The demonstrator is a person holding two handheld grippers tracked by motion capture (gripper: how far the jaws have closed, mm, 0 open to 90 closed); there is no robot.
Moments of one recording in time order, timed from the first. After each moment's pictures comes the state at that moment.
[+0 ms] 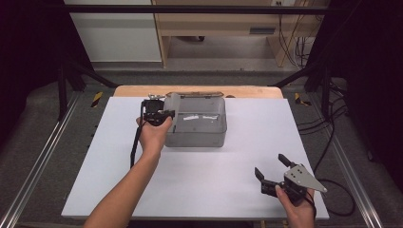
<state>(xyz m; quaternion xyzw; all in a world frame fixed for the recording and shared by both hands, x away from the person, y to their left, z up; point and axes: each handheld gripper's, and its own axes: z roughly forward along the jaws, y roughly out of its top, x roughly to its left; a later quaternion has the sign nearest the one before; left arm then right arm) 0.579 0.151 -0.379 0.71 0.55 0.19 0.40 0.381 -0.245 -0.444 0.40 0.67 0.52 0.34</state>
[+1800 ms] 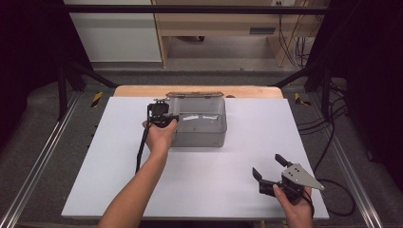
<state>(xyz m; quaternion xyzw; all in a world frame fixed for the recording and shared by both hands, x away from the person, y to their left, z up) 0.588 0.137 -0.399 0.70 0.59 0.16 0.37 0.385 -0.241 -0.446 0.40 0.68 0.52 0.32</state>
